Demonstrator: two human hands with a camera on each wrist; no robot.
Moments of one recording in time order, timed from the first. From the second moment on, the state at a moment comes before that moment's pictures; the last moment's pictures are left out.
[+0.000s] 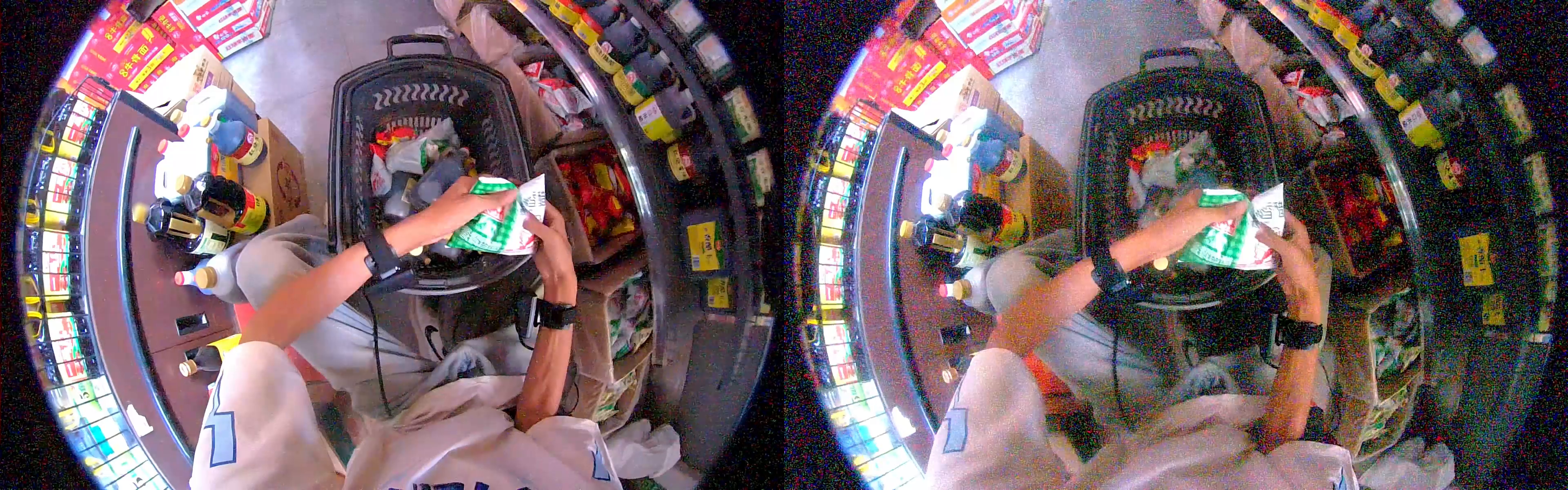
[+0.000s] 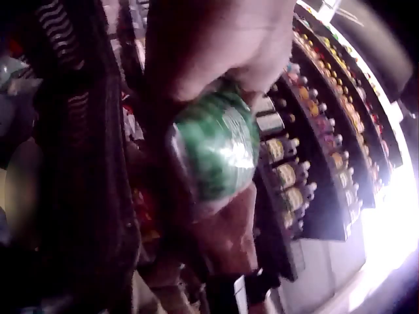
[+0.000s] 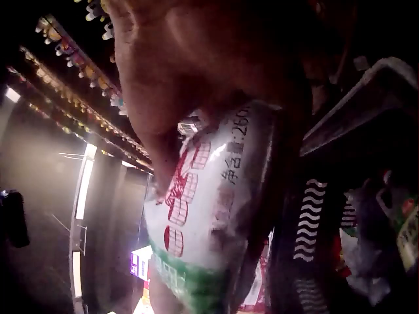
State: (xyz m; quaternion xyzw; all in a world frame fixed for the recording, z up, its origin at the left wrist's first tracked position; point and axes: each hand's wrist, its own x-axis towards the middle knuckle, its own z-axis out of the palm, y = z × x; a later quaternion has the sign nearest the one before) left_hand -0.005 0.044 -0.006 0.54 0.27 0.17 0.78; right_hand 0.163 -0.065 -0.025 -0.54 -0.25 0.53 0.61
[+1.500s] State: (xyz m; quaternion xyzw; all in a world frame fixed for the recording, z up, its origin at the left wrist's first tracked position) left_hand -0.006 0.048 0.004 0.57 0.33 0.46 0.59; right_hand 0.117 -0.054 0.036 -0.61 -0.22 0.41 0.64
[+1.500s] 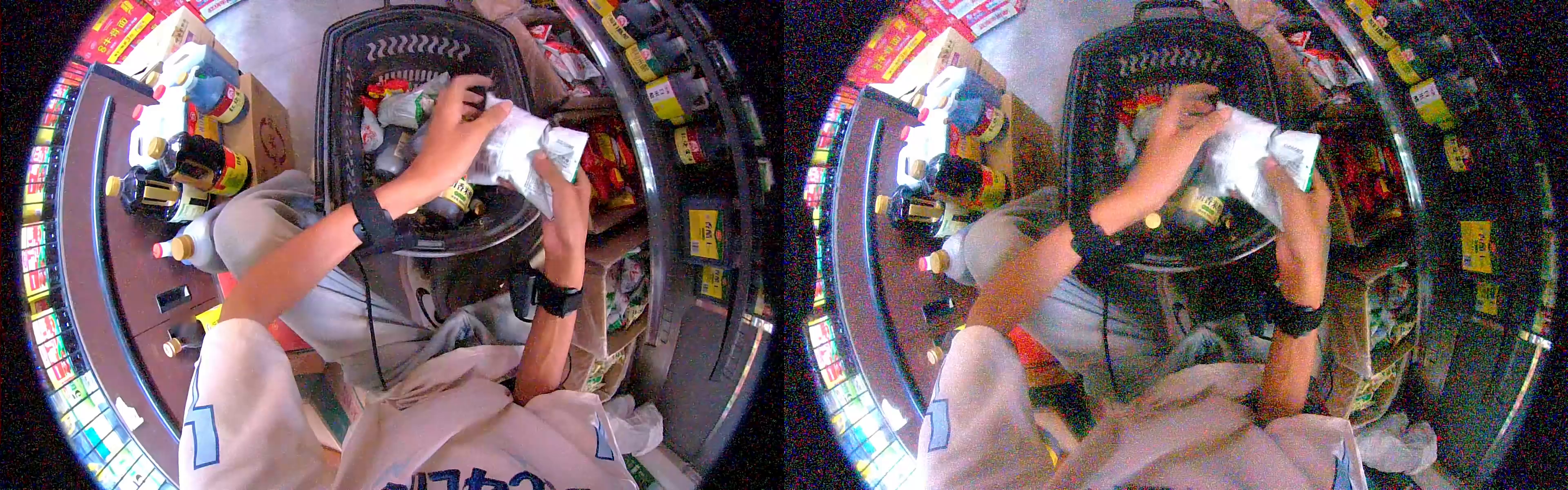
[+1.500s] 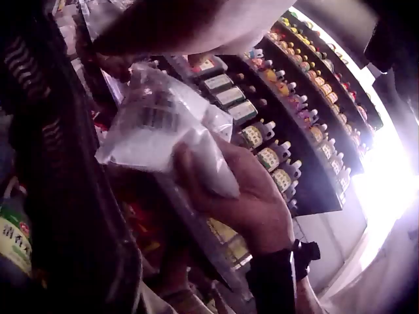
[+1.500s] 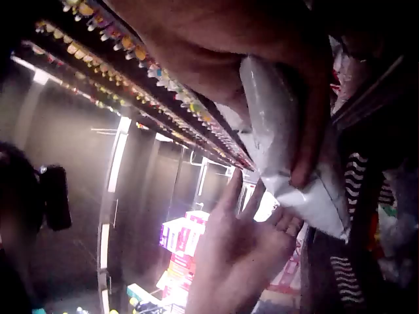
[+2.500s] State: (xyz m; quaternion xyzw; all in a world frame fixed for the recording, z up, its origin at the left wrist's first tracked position) left_hand -0.015 0.027 0.027 0.61 0.28 0.32 0.67; right_hand 0.107 -0.055 0.040 -0.71 -0.40 0.31 0.49
